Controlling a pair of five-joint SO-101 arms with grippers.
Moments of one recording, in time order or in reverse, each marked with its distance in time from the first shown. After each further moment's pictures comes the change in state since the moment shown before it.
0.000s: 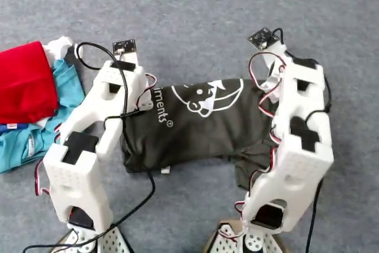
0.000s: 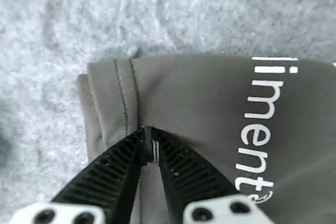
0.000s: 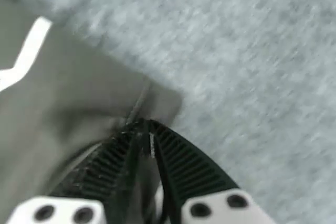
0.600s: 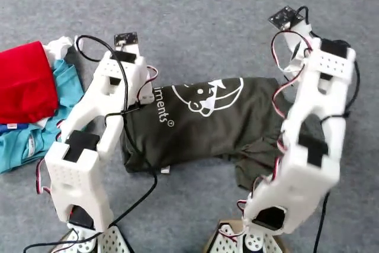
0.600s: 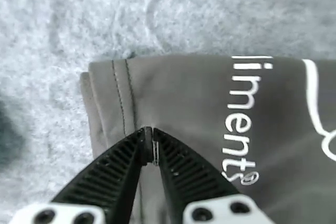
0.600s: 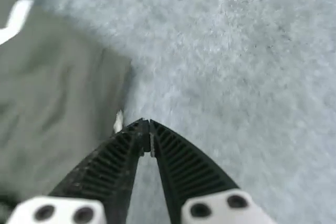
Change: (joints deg) left arm 0.1 0.4 -10.5 9.6 -2.2; right arm 4.0 -13.7 -7.2 17.3 6.1
